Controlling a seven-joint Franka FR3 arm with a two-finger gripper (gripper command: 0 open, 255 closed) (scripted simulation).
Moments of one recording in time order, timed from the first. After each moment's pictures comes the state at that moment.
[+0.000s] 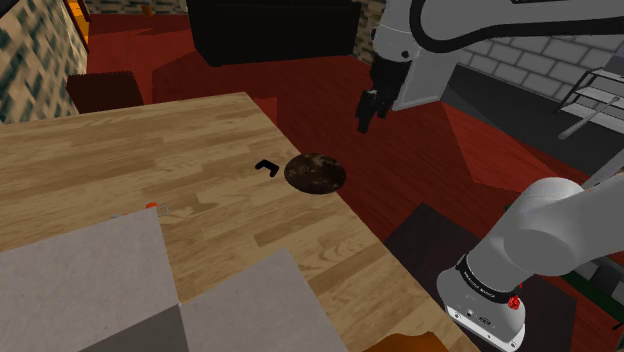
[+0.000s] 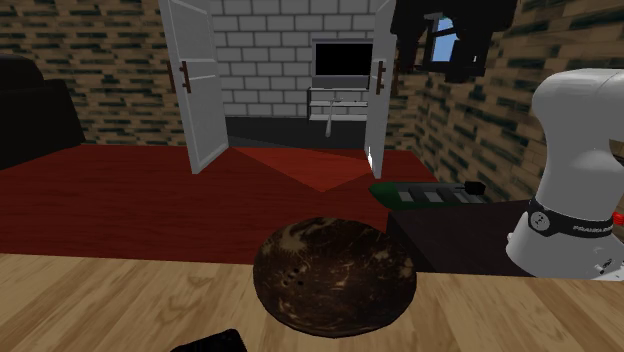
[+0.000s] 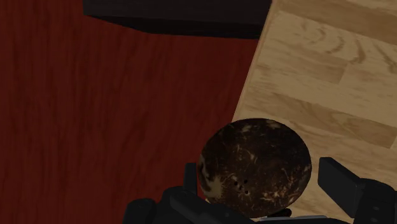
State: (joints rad) arm 0.00 -0.55 0.17 -2.33 0.04 1.82 0.04
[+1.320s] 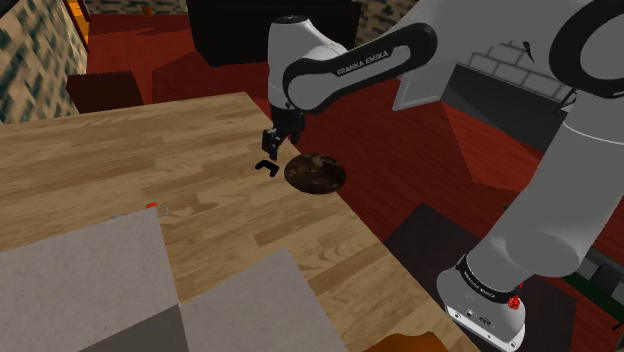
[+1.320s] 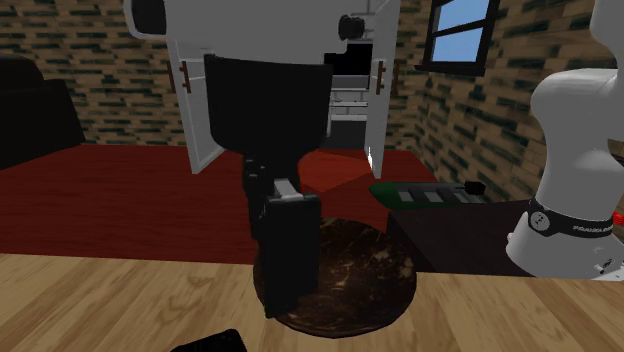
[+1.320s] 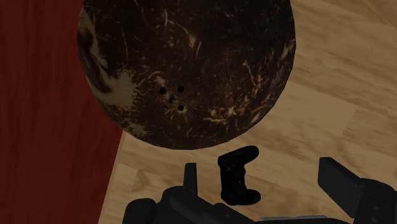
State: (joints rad) arm 0.04 0.19 0.31 -1.94 -0.15 2.16 0.26
